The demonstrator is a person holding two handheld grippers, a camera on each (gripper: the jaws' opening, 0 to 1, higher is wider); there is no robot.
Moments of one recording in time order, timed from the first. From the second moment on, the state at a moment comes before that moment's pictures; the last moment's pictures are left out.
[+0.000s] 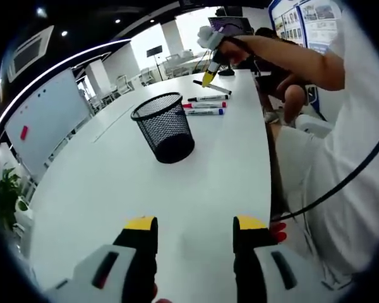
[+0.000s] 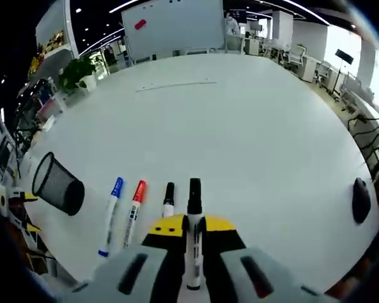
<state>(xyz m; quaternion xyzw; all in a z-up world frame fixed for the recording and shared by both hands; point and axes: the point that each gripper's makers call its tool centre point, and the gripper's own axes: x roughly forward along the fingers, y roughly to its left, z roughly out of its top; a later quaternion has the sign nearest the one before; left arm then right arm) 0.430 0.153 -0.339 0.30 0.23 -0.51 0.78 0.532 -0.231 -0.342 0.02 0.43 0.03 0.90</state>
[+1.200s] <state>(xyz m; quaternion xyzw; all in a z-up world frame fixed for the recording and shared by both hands) 0.428 0.160 -0.342 0.30 0.24 -0.50 0.78 0.541 -0.232 -0.371 0.00 0.44 0.02 0.90</state>
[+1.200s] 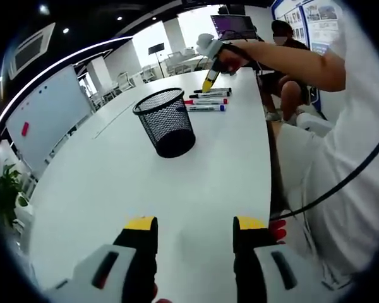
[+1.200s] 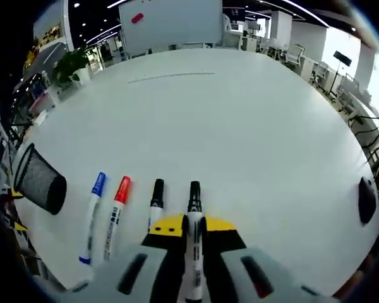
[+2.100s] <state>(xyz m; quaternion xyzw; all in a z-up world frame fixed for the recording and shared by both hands) 0.429 0.161 -0.340 0.29 0.24 -0.49 0.78 0.543 -0.231 -0.370 -0.02 0.43 0.02 0.90</state>
